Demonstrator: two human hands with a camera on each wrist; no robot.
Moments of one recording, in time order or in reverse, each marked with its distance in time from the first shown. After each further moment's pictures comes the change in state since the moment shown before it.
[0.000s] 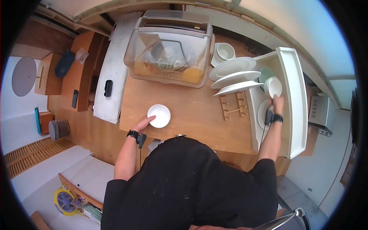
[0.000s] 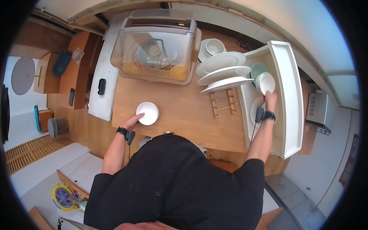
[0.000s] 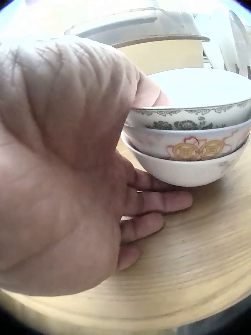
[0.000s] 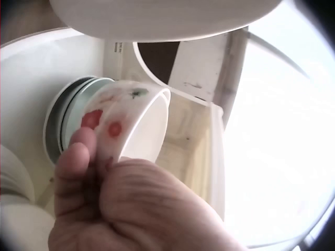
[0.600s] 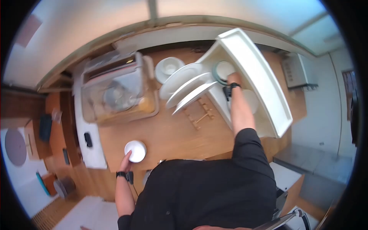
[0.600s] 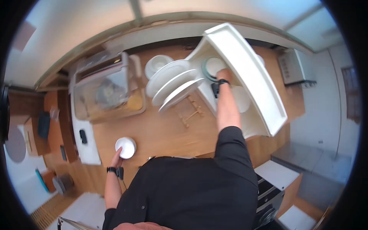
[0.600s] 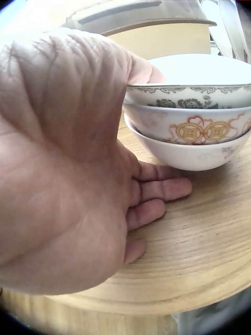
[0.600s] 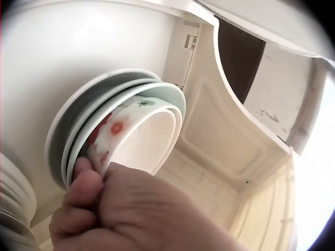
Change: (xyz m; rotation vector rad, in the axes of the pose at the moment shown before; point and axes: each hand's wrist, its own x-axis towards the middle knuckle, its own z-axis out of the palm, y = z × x) left_hand 0.005 -0.013 0.004 -0.220 0.012 -0.007; right_hand 0.104 0.057 0.063 -0.669 0.279 0.085
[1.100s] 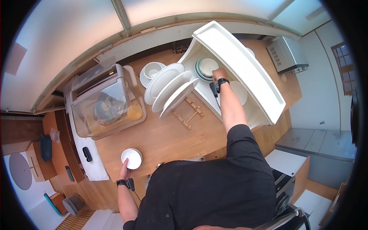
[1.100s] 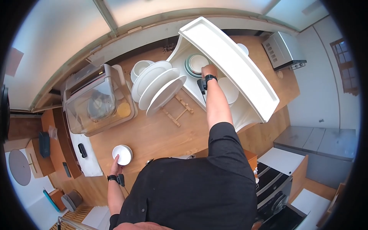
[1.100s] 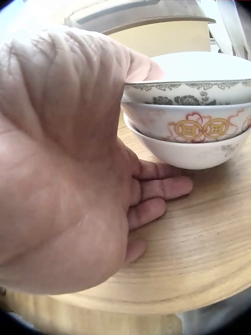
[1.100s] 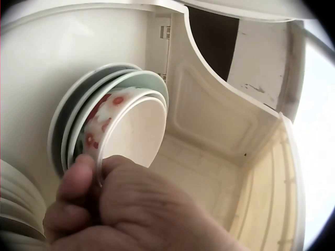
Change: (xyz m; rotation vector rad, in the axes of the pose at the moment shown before) left_hand -0.006 0.005 0.012 0.107 0.143 -0.031; right_hand -0.028 -0.017 -0.062 0.172 -0.406 0.127
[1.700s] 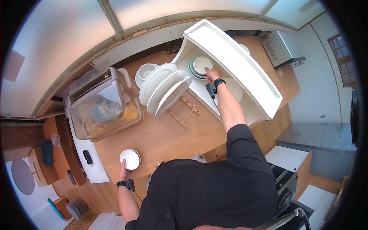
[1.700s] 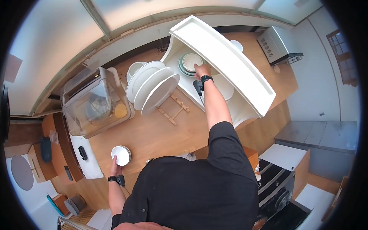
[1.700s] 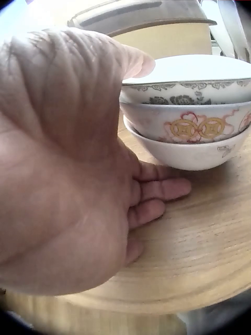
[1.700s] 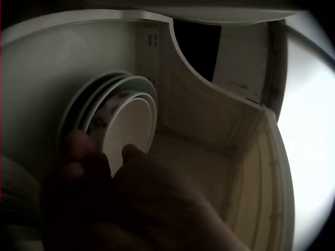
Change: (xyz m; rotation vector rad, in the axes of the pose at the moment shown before) left_hand -0.002 -0.001 -0.002 0.022 -0.045 0.006; right_hand -0.033 -0.004 -0.008 0.372 -0.070 0.104
